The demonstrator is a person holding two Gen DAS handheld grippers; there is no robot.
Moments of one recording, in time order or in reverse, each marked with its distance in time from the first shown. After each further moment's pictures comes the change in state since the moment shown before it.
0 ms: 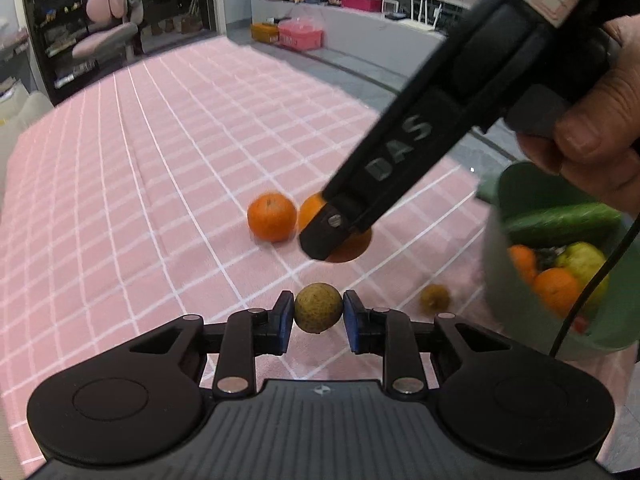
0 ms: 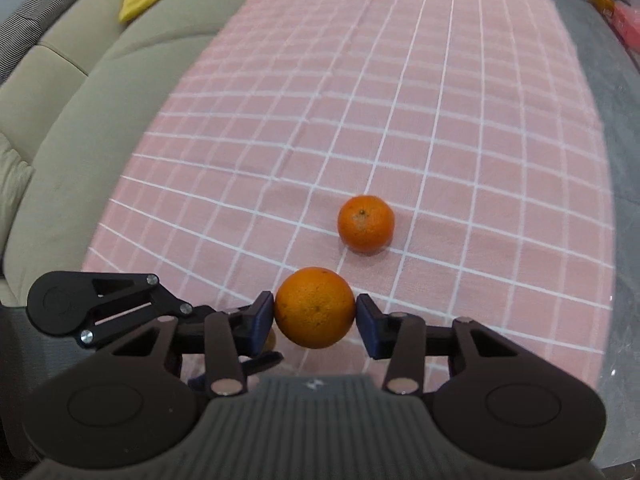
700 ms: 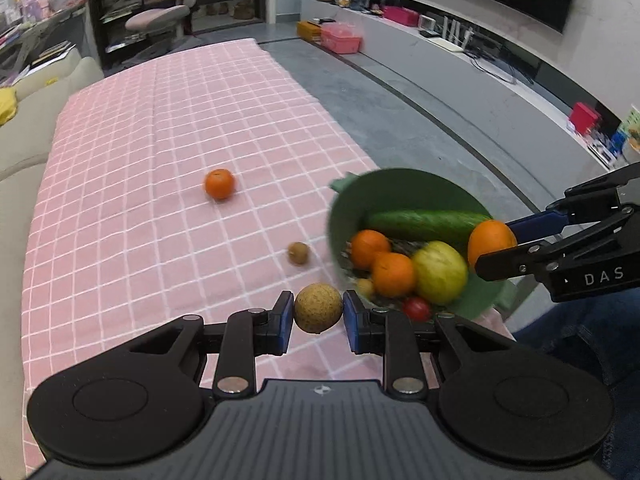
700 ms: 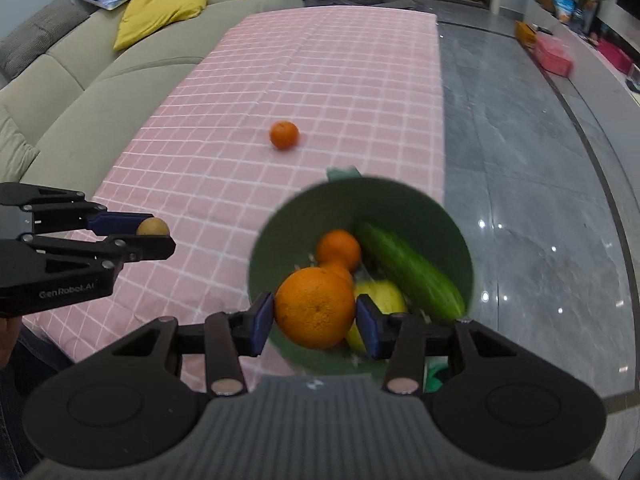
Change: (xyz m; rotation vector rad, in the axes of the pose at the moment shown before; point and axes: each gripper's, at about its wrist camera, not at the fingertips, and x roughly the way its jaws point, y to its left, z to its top) left arm -0.102 -0.133 -0.014 -0.177 0.022 0.082; right arm -0.177 -0.021 -0.221 0.017 -0.172 -0.162
